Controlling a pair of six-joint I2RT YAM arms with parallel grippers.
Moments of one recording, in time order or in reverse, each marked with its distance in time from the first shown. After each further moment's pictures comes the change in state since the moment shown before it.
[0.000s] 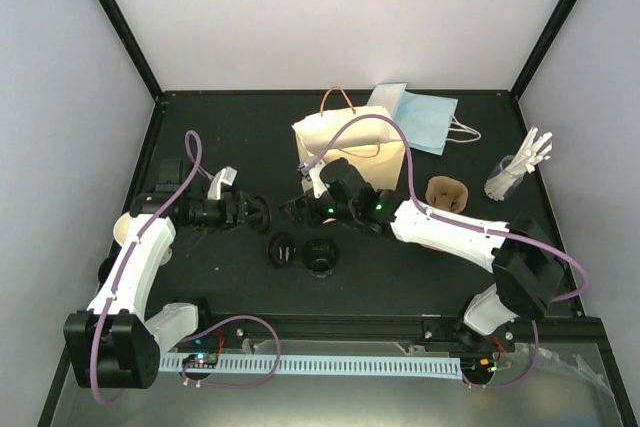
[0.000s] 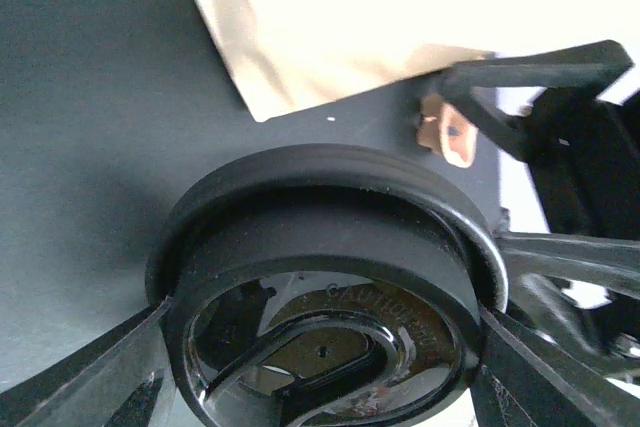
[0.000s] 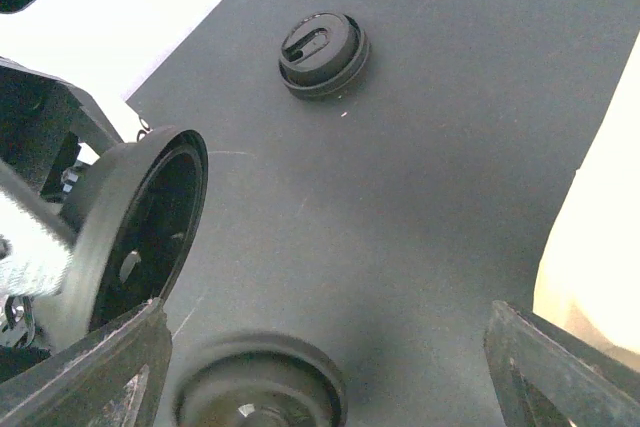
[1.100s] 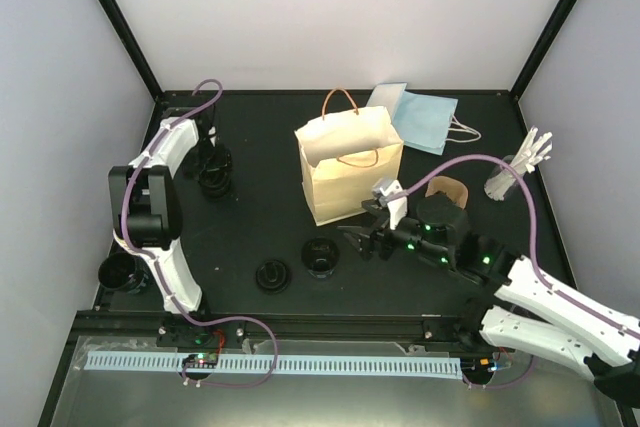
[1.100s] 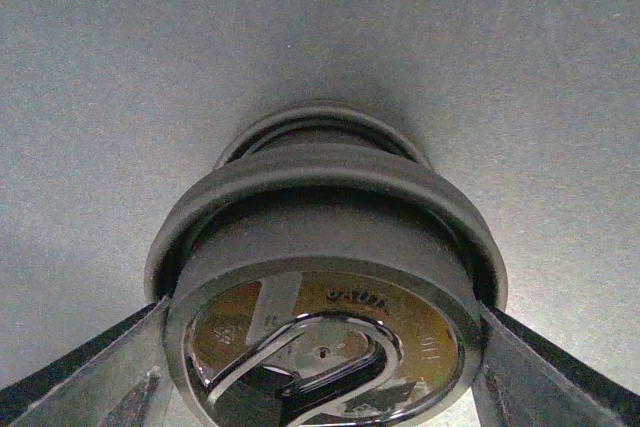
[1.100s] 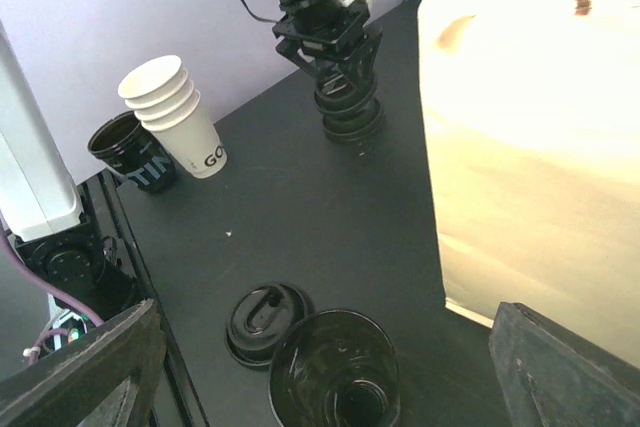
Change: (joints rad) left arm -0.005 0.824 0.692 -0.160 -0.993 -0.024; right arm 0.000 -0.713 -0.315 -0.161 0.002 -0.133
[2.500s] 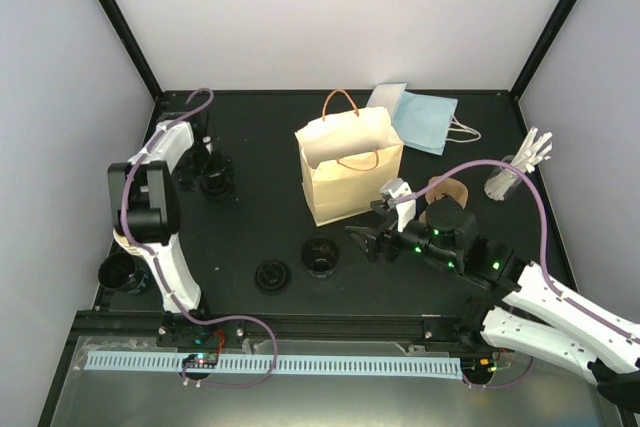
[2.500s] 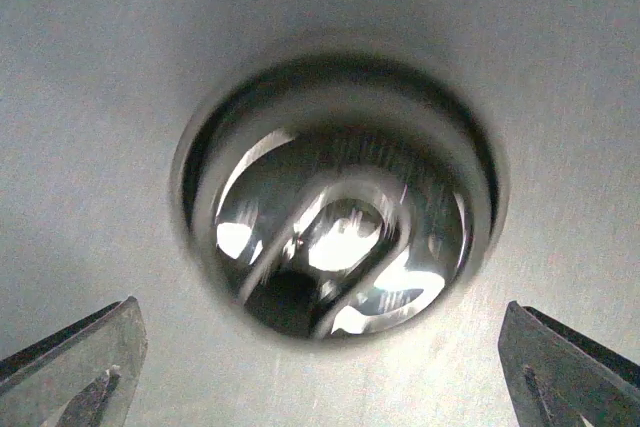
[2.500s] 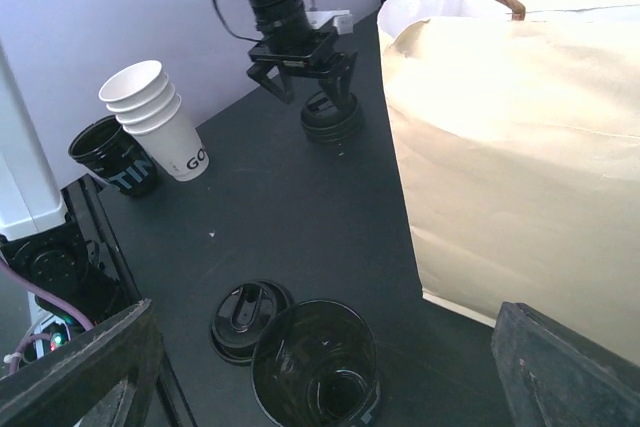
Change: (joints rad) left arm 0.051 0.105 0.032 -0.041 0.098 -0.050; right arm 0.000 -0.097 -0.019 -0.064 0.056 0.000
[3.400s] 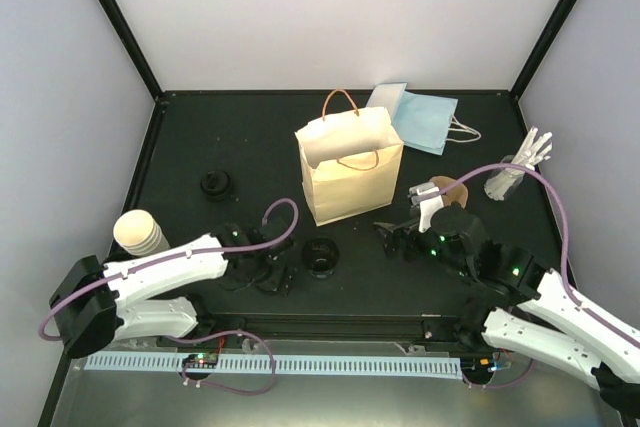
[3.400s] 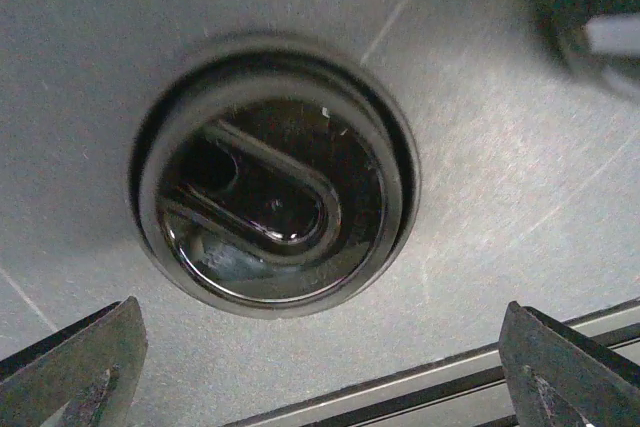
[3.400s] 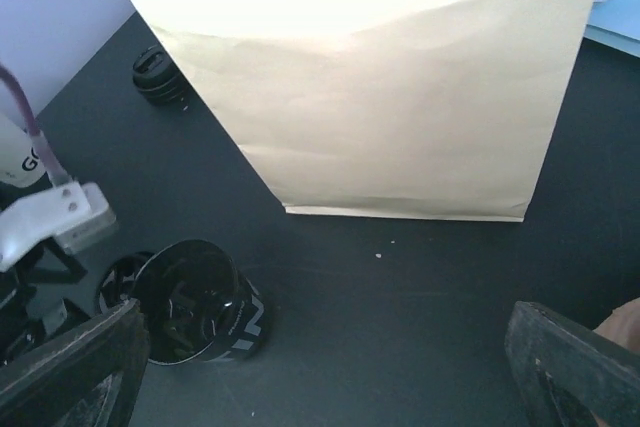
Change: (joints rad) left arm -0.970 -0.814 -0.837 0.135 -0.006 -0.353; right arm 0.000 -0.062 0.055 -0.348 0.283 0.188
